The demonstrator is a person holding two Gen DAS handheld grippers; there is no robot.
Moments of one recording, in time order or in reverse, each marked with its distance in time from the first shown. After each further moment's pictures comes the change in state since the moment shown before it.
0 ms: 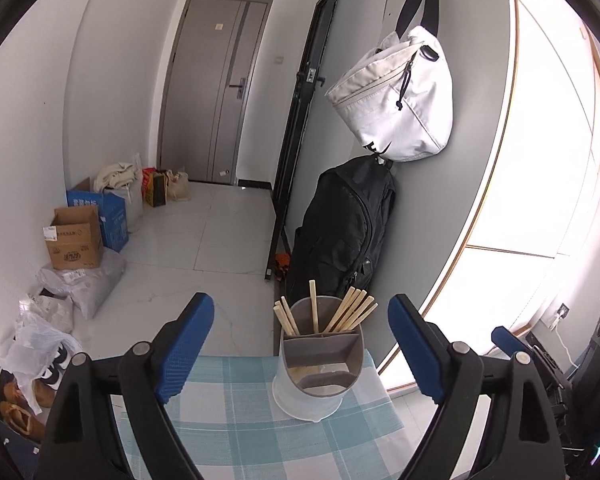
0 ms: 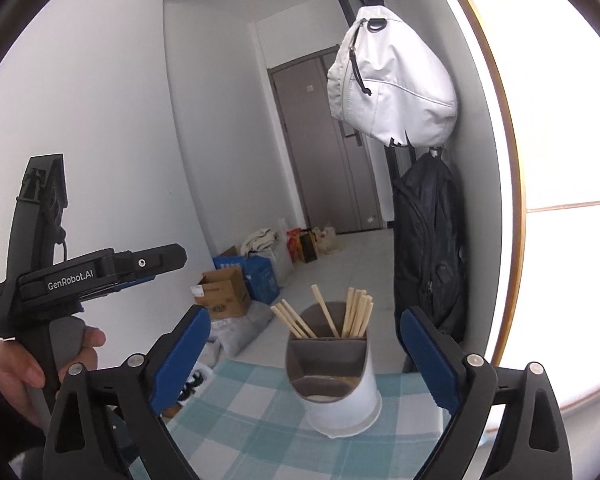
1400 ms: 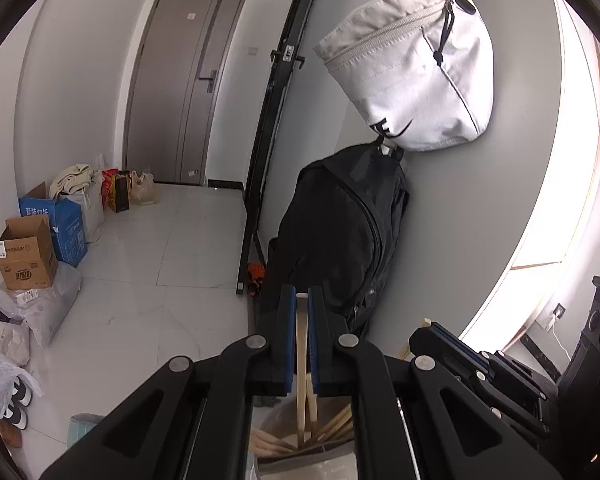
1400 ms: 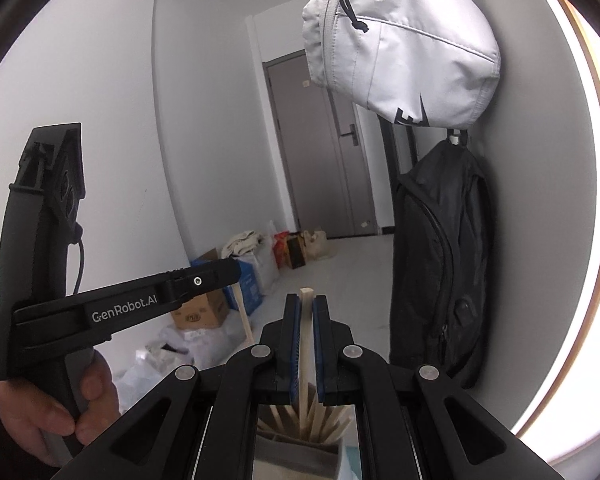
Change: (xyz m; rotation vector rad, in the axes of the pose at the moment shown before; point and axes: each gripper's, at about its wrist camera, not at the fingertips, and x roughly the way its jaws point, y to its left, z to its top) left arm 0.131 0.011 0.030 0.029 0.024 -0.110; right arm 0.154 -0.046 0.019 -0.026 0.022 -0.021
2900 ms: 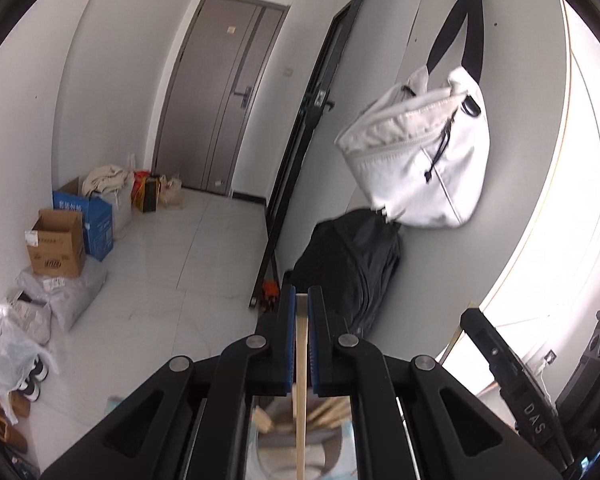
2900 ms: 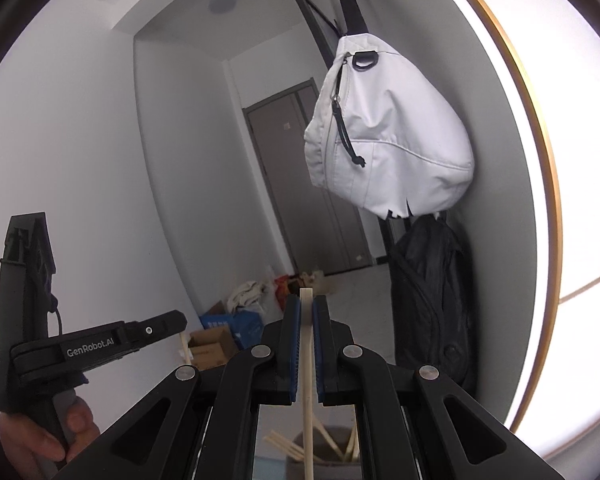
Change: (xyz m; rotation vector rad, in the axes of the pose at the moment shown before) left arm -0.073 -0.011 0.055 -0.136 -0.086 0.073; right arm -0.068 0.028 0.097 0.105 -0.159 -0.042
